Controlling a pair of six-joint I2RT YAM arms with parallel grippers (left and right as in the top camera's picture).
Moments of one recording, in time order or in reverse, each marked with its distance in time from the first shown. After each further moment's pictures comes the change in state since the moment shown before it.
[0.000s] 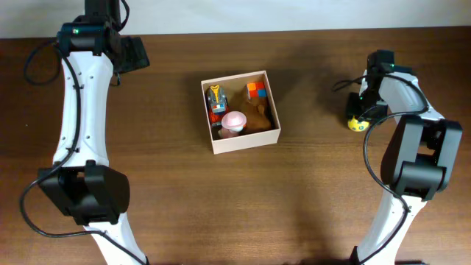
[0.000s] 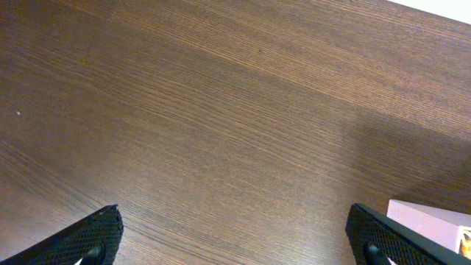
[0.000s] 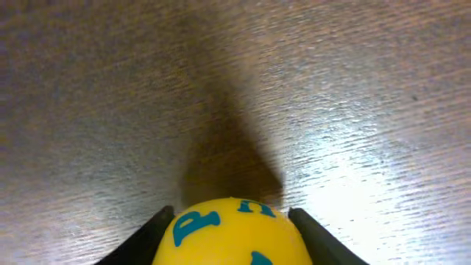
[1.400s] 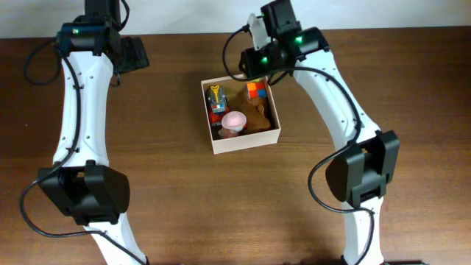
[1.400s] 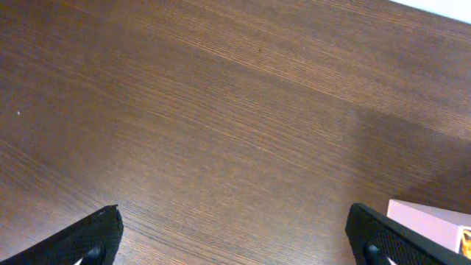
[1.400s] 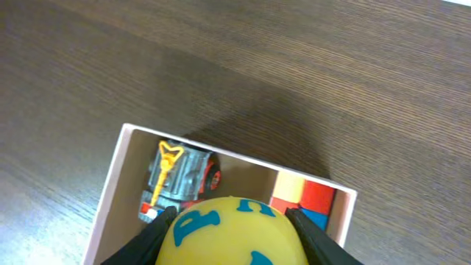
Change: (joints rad) left arm 0.000 0.000 0.000 0.000 0.000 0.000; right arm 0.541 0.009 0.512 -0.007 -0.291 -0.032
